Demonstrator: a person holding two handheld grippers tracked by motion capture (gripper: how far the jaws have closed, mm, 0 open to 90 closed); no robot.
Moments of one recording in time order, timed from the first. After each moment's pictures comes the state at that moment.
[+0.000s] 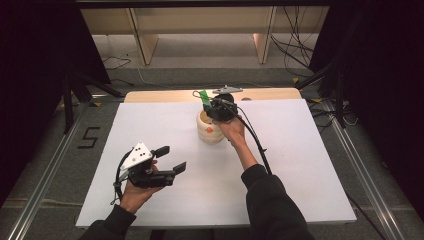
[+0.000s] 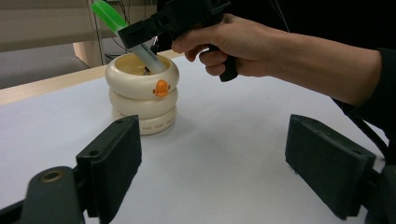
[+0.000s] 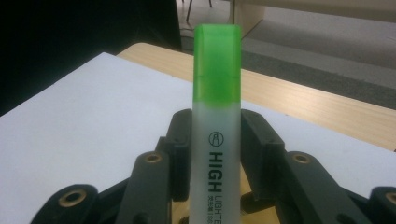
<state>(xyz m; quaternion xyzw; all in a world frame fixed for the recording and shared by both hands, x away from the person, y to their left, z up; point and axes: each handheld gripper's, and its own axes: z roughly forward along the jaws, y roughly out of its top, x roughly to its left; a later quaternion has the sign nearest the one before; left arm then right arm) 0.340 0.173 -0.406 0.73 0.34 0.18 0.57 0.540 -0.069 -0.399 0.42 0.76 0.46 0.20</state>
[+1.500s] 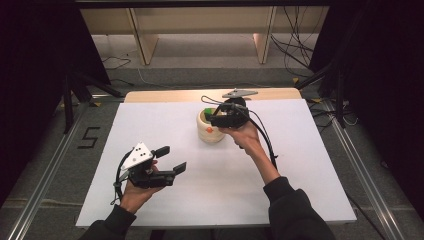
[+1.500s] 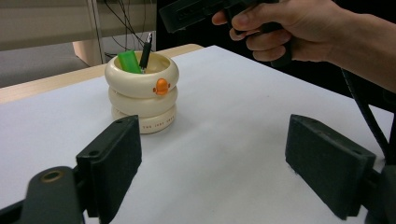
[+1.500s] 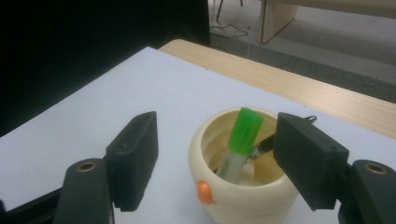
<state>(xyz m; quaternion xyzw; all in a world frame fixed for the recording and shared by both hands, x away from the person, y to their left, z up) 0.340 0.172 -0.407 0.73 0.34 0.18 0.56 0.491 -0.100 -0.368 0.38 0.78 0.48 0.16</state>
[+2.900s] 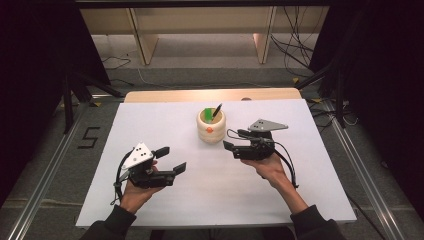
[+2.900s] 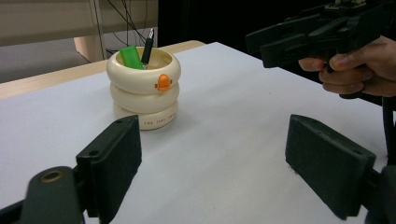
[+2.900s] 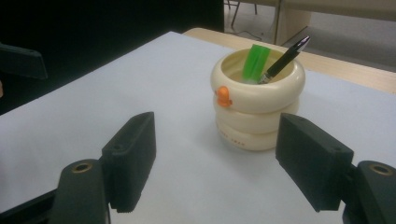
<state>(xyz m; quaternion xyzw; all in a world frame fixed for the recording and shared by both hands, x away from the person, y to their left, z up) 0.341 0.173 -0.408 0.73 0.34 0.17 0.56 0.412 -0.161 -0.397 0.35 0.77 0.51 0.15</state>
